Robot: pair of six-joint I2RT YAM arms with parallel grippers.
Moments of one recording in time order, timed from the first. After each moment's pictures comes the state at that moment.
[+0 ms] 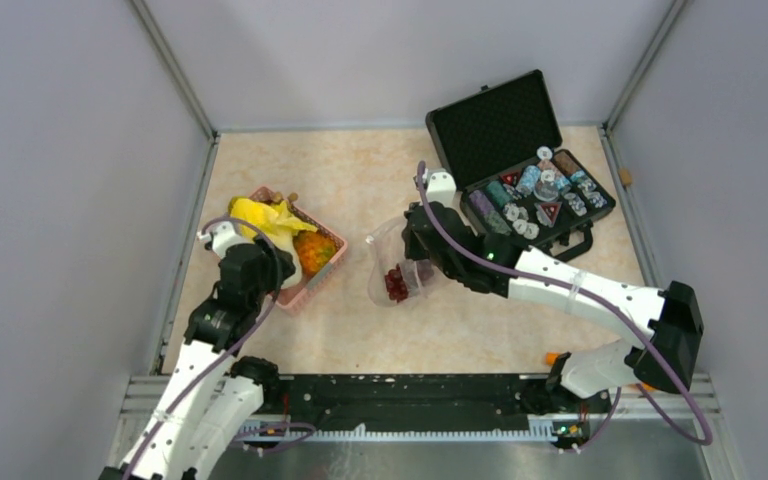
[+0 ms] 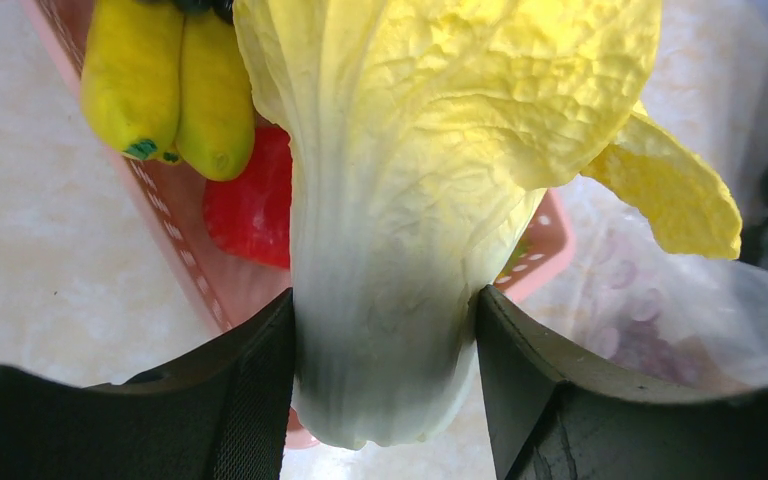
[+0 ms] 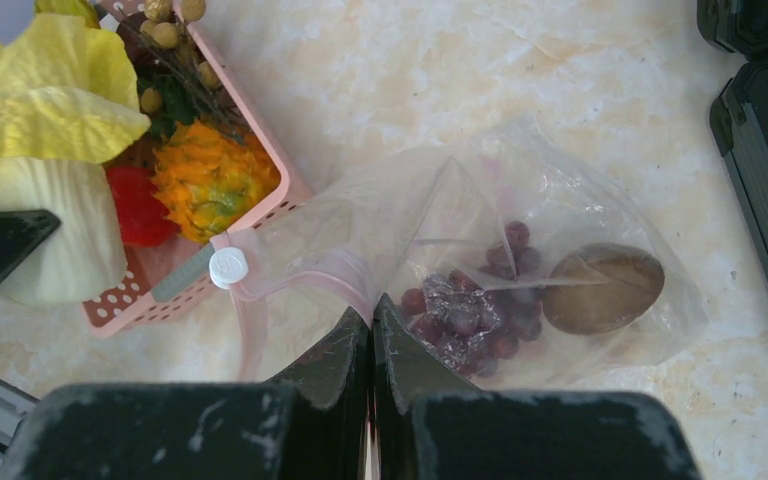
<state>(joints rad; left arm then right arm) -0.26 0.65 0.62 -0.57 -0.33 -0.73 1.05 1.36 1.20 -0.38 0.51 0.59</state>
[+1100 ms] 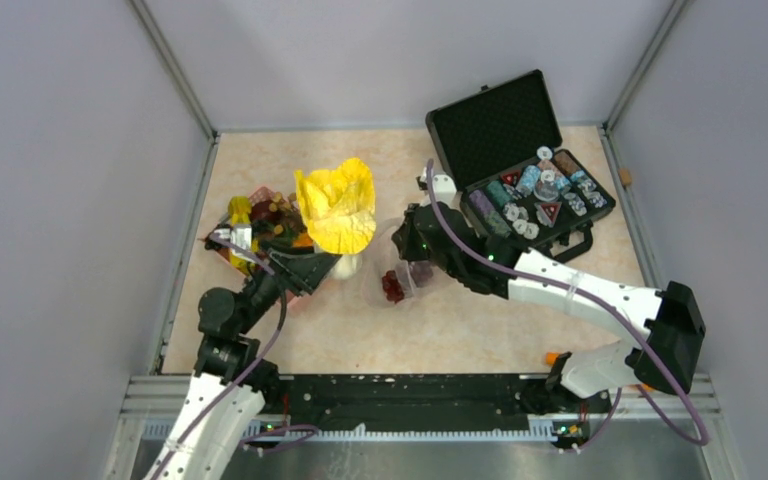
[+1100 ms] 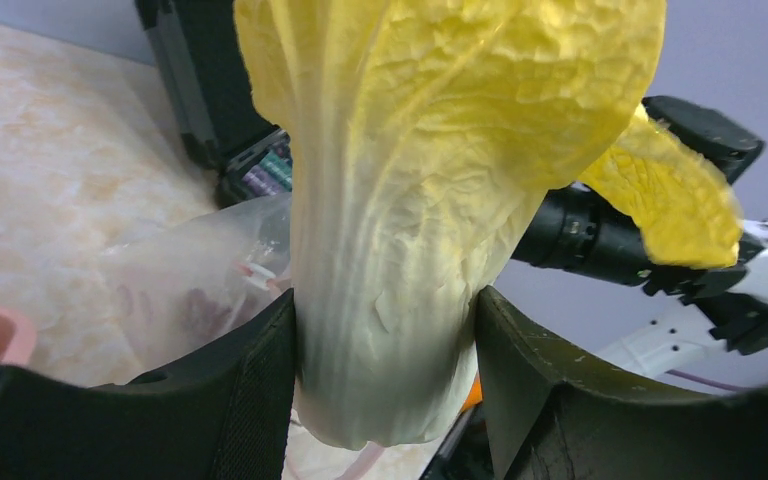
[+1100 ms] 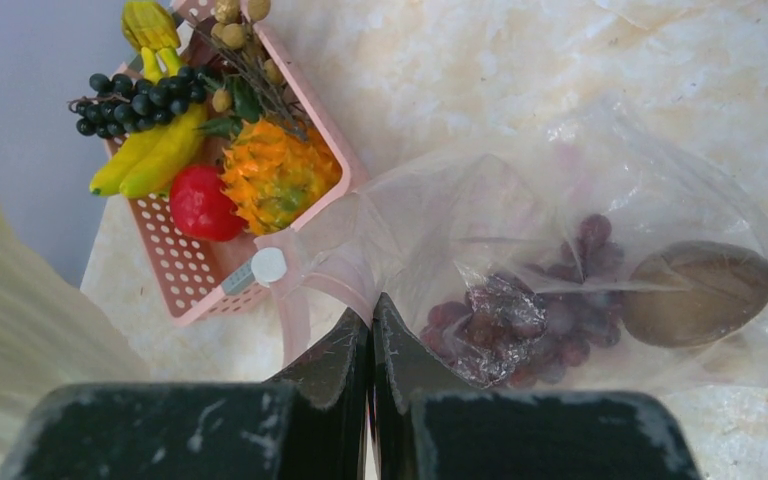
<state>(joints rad) -0.26 0.36 0.37 0.21 0.48 -0.85 1.02 1.36 1.15 -0.27 0.39 0.68</state>
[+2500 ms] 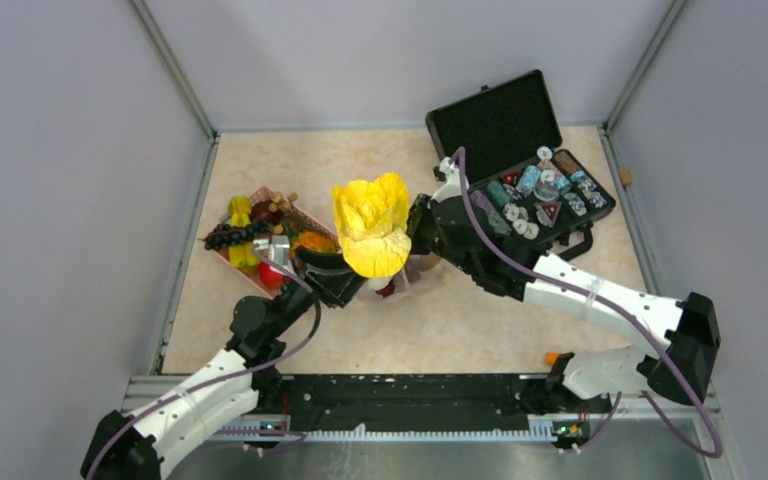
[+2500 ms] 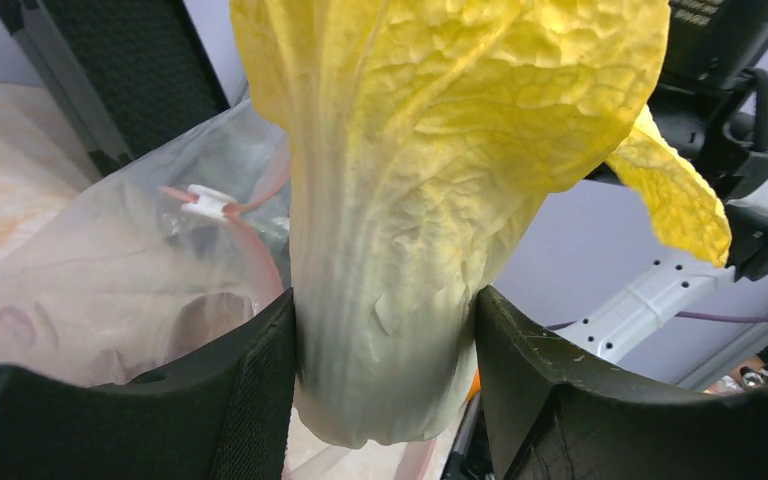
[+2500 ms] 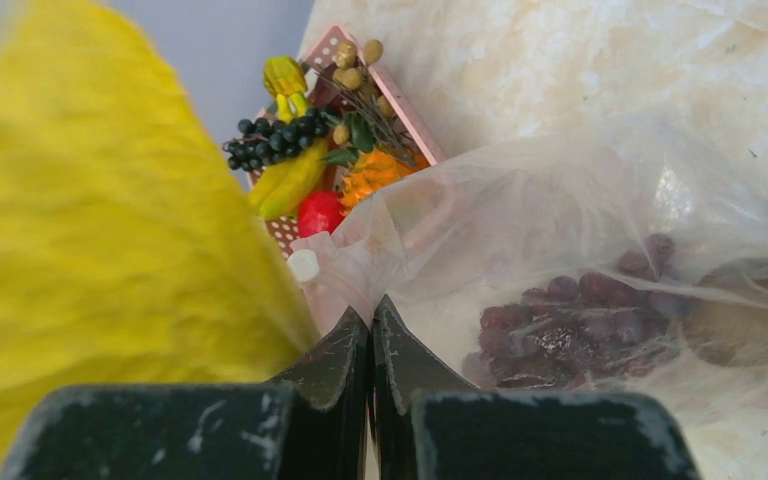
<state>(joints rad) -0.63 0.61 0.14 0.87 0.27 -0.75 1.00 1.29 1.12 -0.17 0.28 0.82</state>
